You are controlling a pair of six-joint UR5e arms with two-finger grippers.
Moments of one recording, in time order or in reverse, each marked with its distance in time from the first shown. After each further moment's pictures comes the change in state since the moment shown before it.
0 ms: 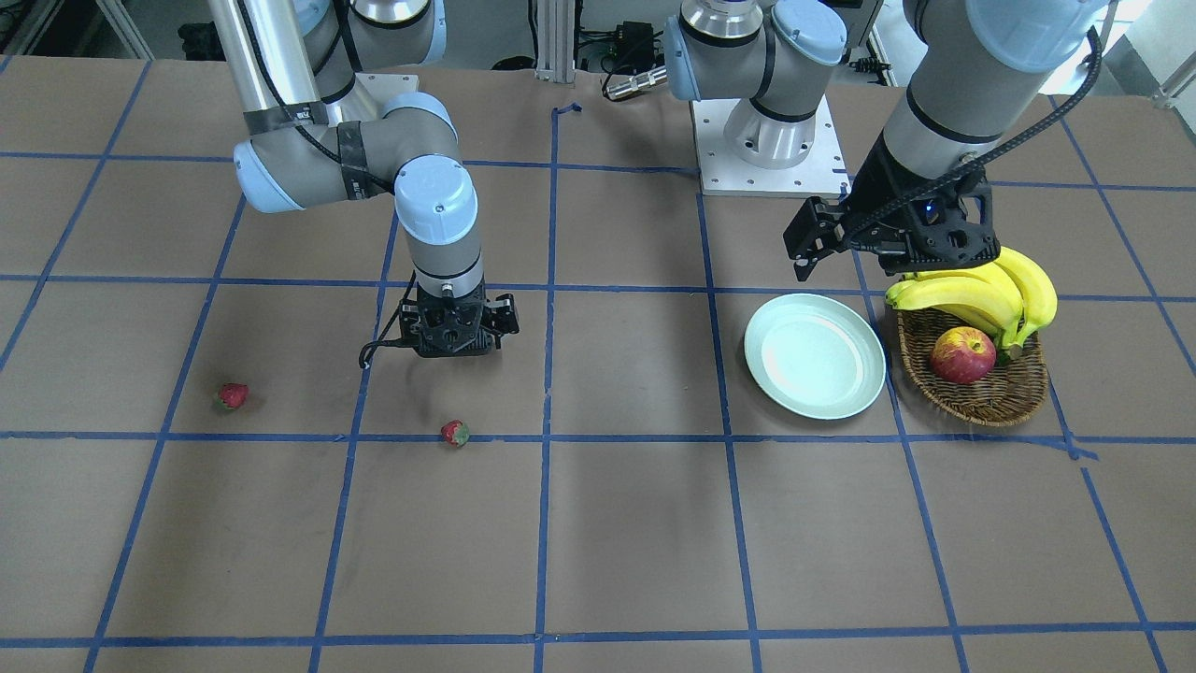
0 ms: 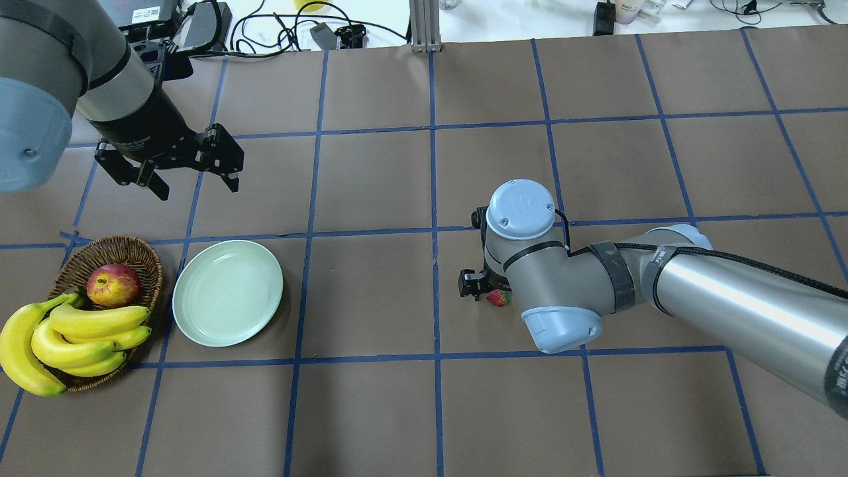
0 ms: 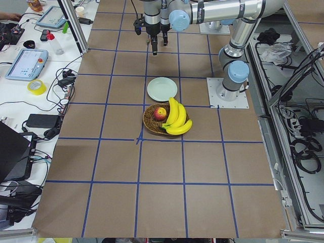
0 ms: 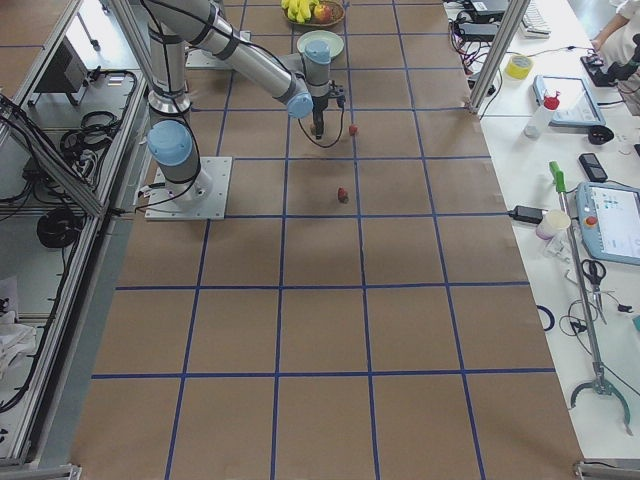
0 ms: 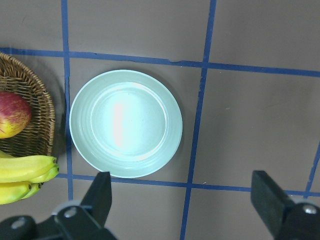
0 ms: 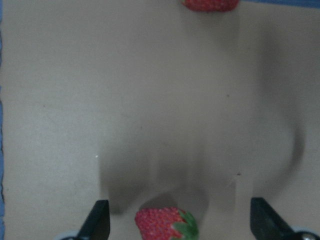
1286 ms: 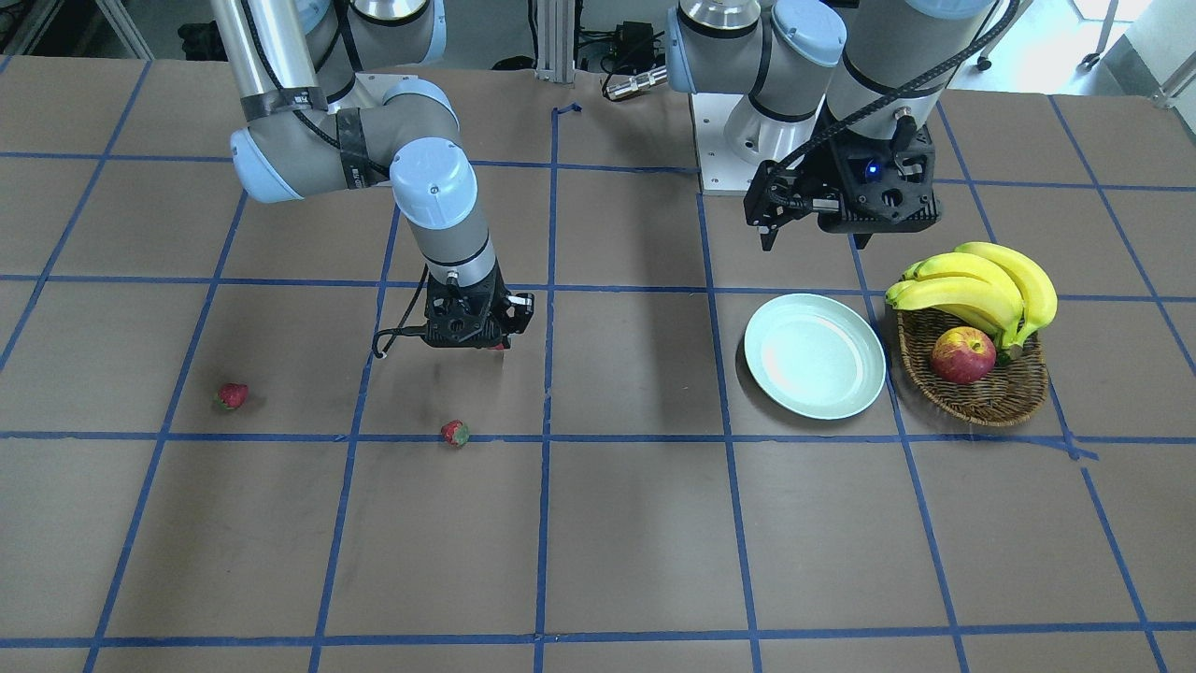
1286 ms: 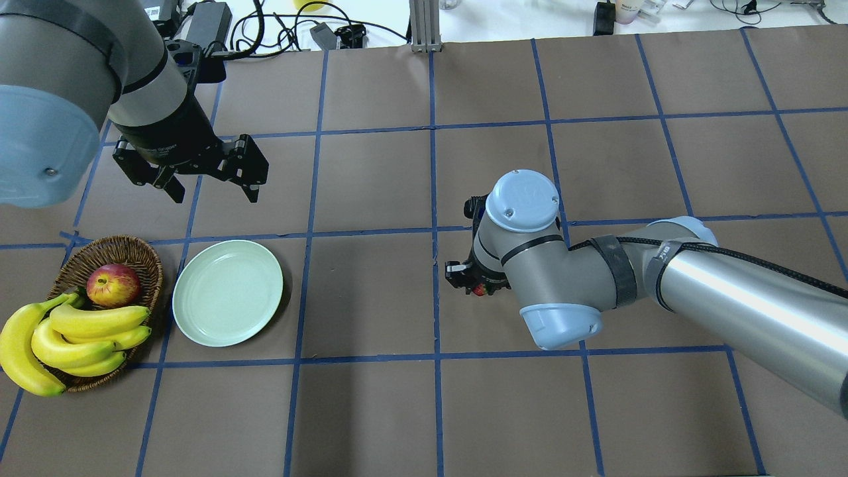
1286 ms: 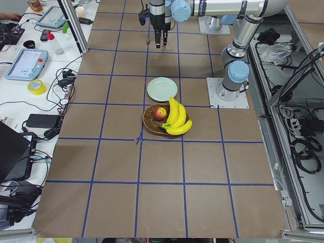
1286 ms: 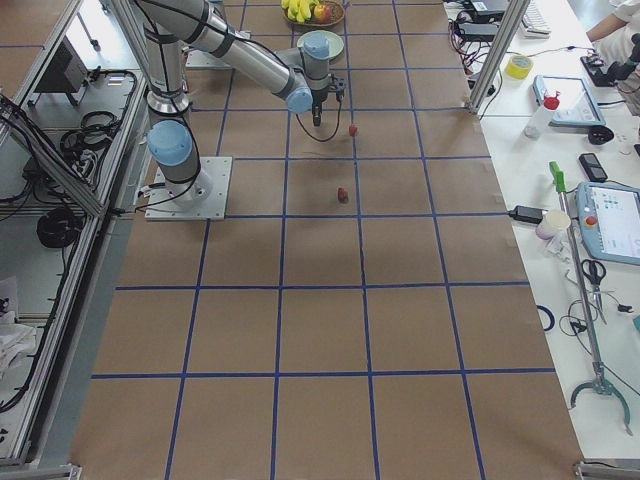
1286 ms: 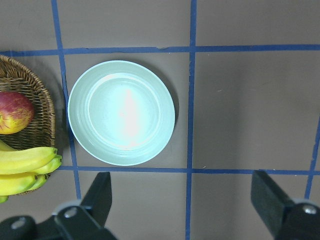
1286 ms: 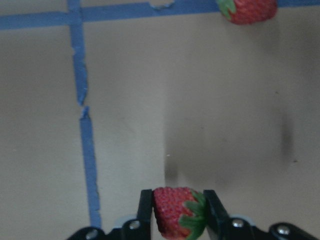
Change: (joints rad) left arm -0.104 0.031 0.013 -0.040 0.053 -0.013; right arm 0.035 -0.030 -0.050 0.015 0.137 0.175
